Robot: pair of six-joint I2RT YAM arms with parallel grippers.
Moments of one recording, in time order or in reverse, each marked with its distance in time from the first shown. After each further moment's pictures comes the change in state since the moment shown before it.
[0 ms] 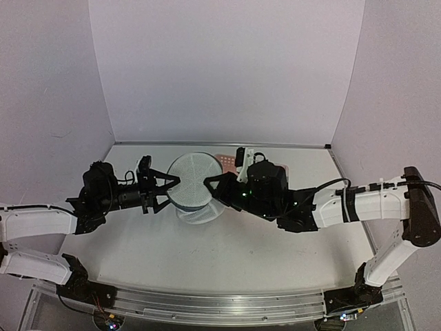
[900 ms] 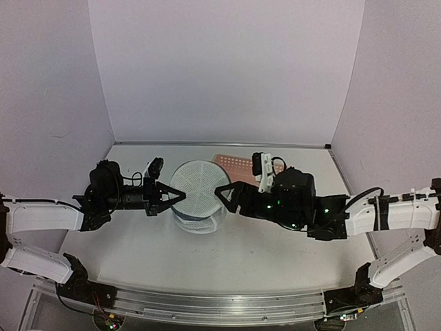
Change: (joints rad) left arm 0.000 0.081 0.017 0.039 0.178 0.103; right arm 0.024 -0.201 -0.152 -0.095 -0.026 -0.151
